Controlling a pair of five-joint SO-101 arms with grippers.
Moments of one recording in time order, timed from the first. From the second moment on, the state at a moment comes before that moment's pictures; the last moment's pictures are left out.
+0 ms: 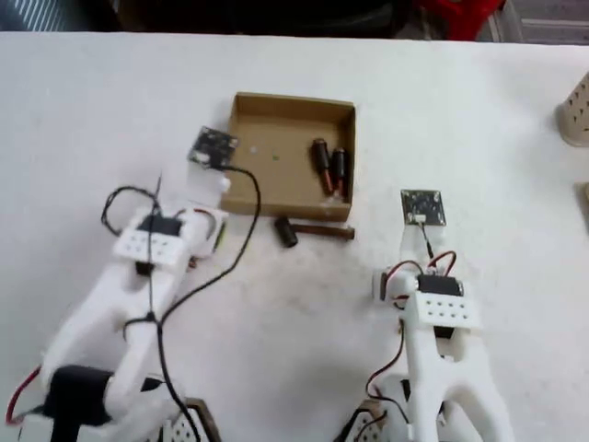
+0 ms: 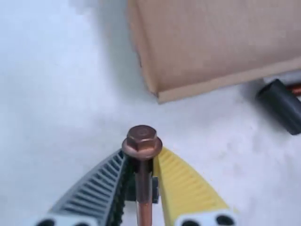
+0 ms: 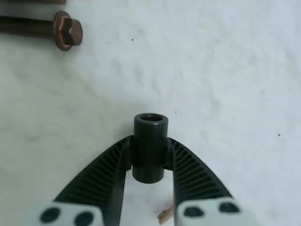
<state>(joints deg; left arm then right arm) 2.9 -16.2 51.1 33.9 -5.0 1.8 -37.8 70.2 45.1 7.3</state>
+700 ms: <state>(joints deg) -5.8 -21.7 67.6 -2.2 15.4 -27.3 -37.8 59.3 39.7 -1.0</state>
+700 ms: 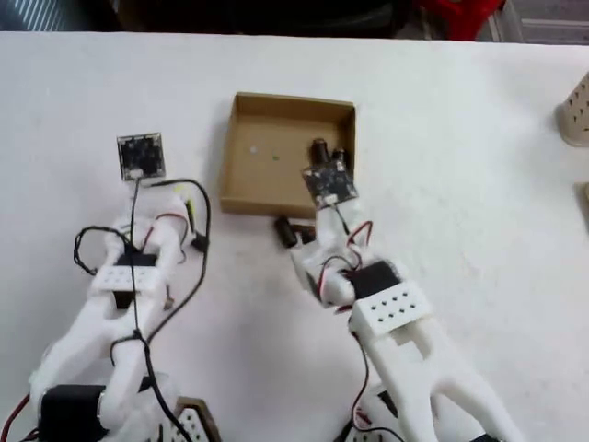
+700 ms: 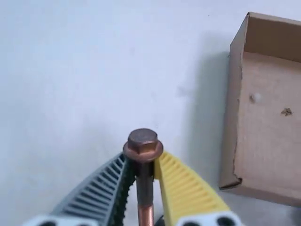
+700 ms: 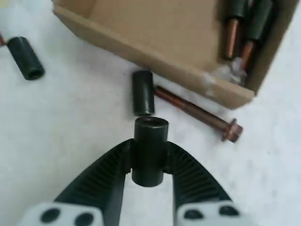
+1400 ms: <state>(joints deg) -7.3 -19.8 67.6 -3.3 15.5 -30.9 -8.9 59.1 -25.6 -1.7</state>
